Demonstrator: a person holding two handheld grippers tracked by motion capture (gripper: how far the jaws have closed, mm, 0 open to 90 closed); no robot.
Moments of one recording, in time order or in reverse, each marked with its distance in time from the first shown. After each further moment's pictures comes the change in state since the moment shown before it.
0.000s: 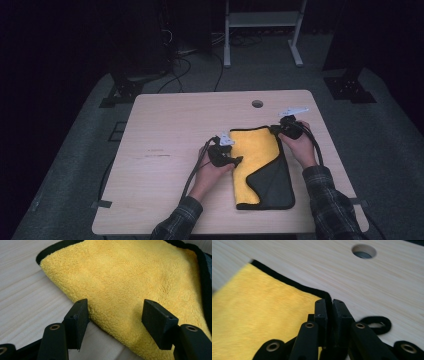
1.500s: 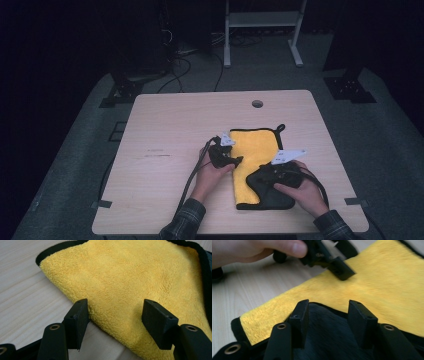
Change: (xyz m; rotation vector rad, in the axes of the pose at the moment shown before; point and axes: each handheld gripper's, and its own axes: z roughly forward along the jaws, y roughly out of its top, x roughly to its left) left arm -0.001 0.000 0.001 0.001 0.005 0.013; right arm 0.125 -0.067 -0.073 -0.004 0.325 -0.191
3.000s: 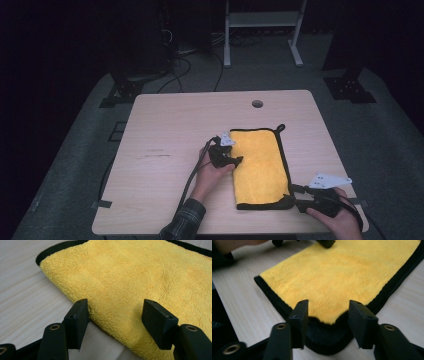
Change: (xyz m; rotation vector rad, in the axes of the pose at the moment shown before) left arm 0.000 0.000 0.000 -0.004 0.000 -0.001; right arm 0.017 -0.071 -0.083 -0.064 -0.103 0.130
